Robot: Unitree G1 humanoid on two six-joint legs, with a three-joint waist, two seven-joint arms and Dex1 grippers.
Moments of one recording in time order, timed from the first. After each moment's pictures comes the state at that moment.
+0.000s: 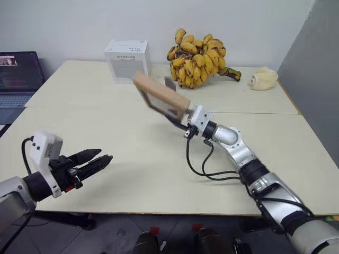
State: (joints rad) left arm 0.27 0.89 0.73 -0.58 -1.09 0.91 -0.57; right arm -0.82 -0.21 0.39 0.57 0.35 -0.26 0.73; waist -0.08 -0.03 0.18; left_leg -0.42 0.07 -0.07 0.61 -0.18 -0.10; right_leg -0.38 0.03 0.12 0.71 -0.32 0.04
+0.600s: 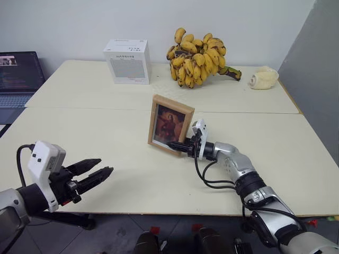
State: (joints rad) left arm 0.37 0.91 0.79 -0.71 -1.10 0.92 -0.58; right arm -0.72 -0.15 0.23 0.62 0.44 0.23 0.96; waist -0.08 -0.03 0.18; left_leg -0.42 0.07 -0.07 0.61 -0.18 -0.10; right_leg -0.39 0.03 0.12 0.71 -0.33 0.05
